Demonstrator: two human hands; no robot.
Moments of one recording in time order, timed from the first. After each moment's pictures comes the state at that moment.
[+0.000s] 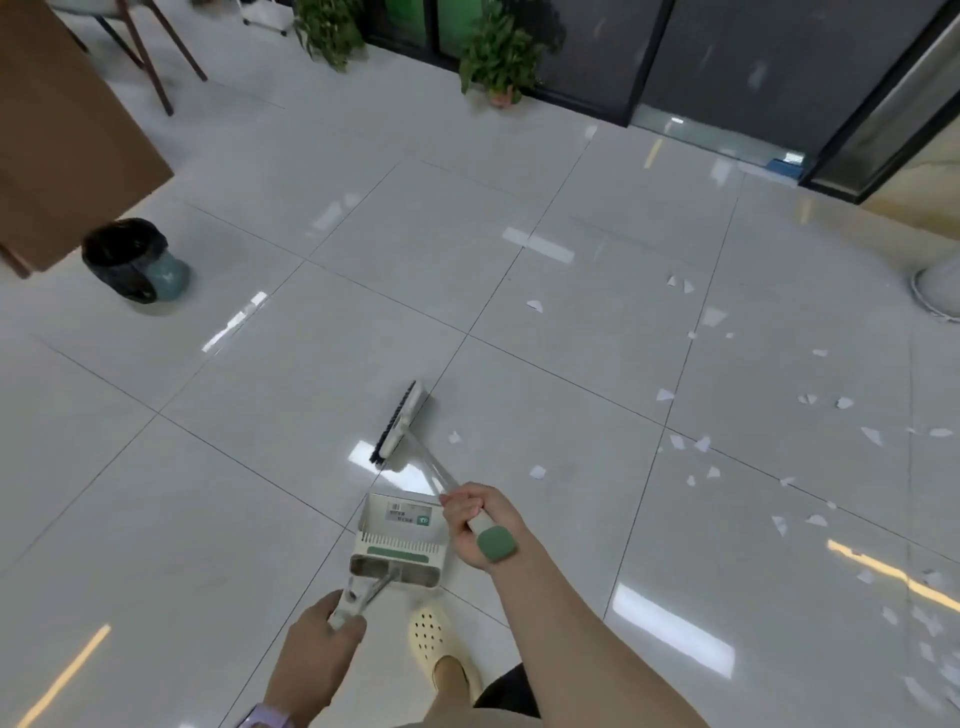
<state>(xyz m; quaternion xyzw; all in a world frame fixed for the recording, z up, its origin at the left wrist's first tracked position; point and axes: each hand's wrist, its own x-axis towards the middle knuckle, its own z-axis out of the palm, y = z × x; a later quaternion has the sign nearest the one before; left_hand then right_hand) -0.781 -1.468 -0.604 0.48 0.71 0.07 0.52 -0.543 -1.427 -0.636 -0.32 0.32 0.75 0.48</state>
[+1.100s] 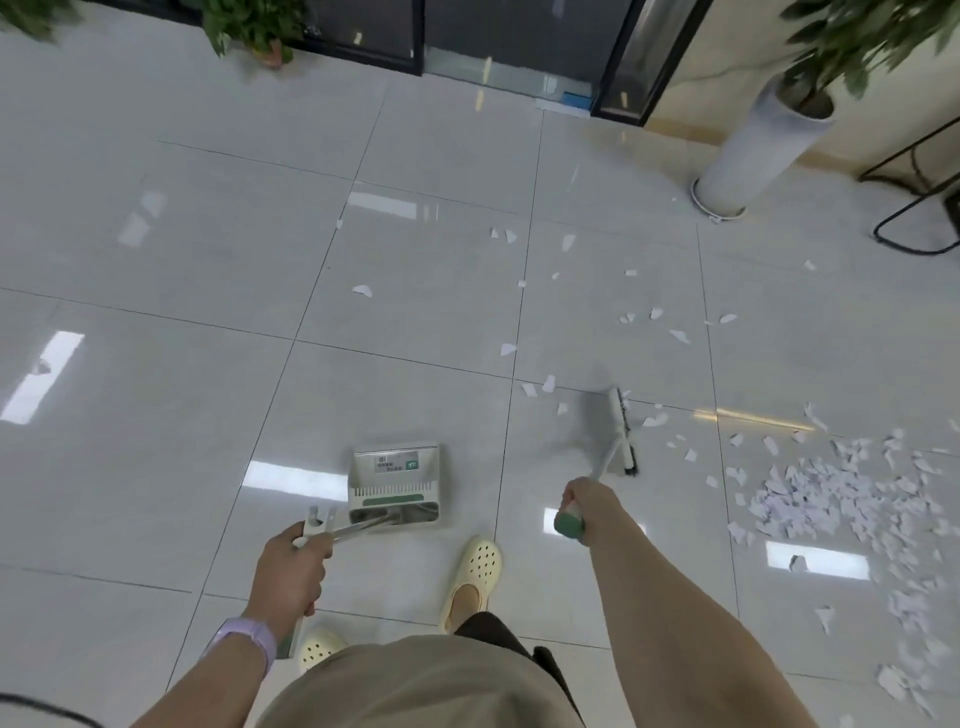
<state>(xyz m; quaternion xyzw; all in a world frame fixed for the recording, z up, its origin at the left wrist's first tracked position) -0.507 -1.429 -0.618 0.49 0.65 0.00 0.58 -0.182 -1.609 -0.644 -0.75 0.32 0.44 0.38</state>
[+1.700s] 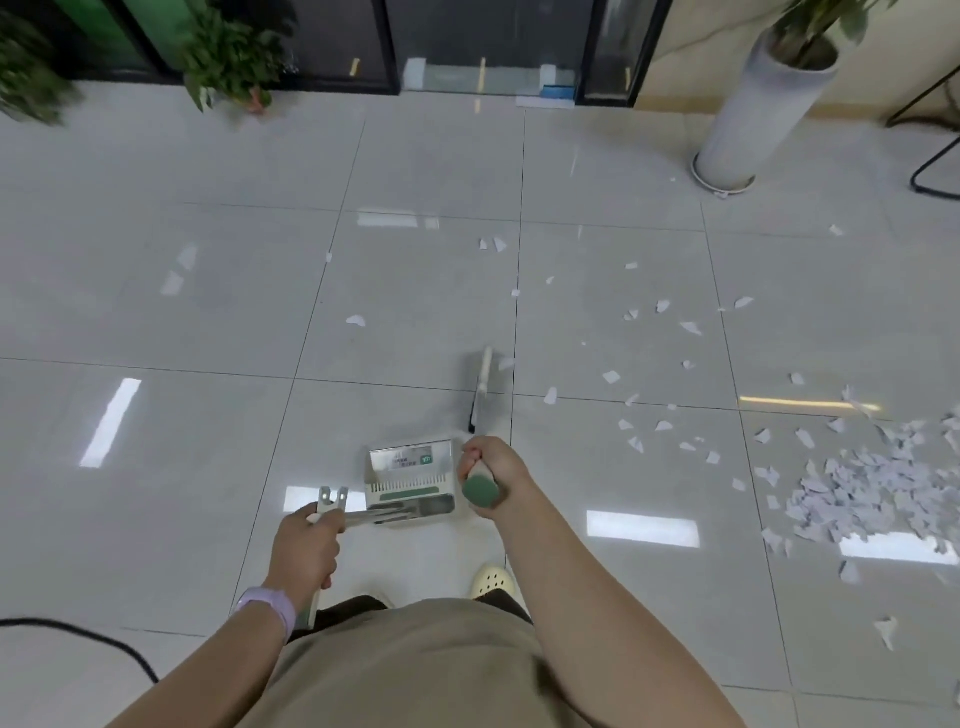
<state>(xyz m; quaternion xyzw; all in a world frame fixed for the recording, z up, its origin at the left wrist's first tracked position) -0.359 -1.423 -0.597 0.52 0.67 -0.01 0.53 -0.137 -1.529 -0.594 -0.45 0.32 0.57 0.60</state>
